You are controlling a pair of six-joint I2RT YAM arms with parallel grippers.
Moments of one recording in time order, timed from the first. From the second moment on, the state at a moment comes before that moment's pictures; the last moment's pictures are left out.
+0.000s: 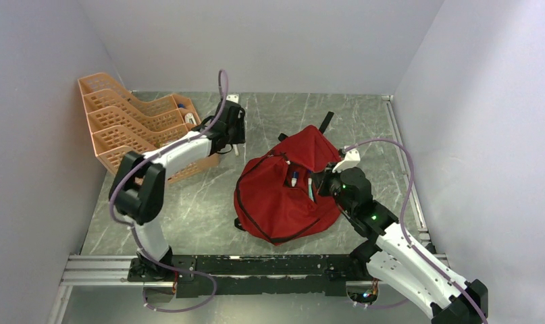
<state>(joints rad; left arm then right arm) -0.53 1.73 1.25 -0.18 -0.24 -0.40 0.61 0.68 0.49 -0.14 0.19 0.46</state>
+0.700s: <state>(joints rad) -0.45 2.10 1.49 -0.24 -0.27 -0.36 0.61 0.66 0.49 -0.19 0.16 0.46</state>
